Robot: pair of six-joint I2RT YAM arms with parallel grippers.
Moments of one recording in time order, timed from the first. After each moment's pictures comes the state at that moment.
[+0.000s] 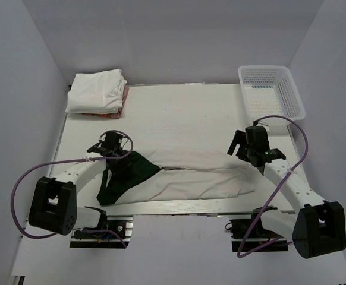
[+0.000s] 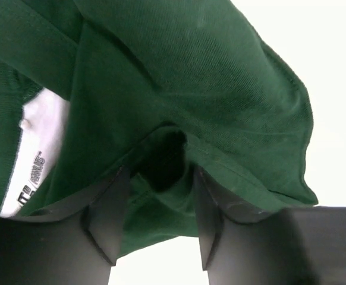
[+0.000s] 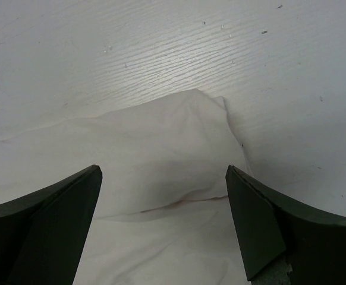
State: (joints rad) left arm -0.27 1.31 0.69 -0.53 -0.09 -0.75; right arm 0.26 1.11 0.68 -0.40 0.17 0.48
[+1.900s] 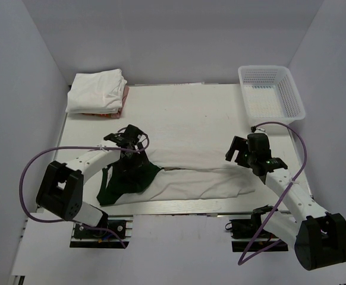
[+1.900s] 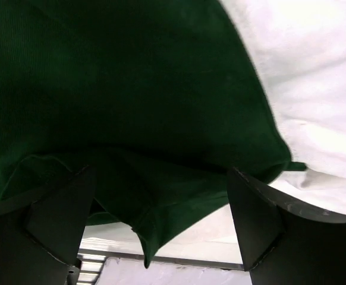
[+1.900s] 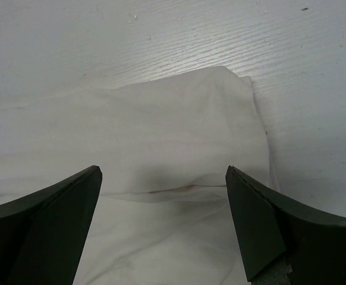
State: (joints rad) left arm -0.47 1.45 0.91 -0.77 -0.12 -0.81; right arm 0.26 1.00 0.57 -0.35 0.07 0.46
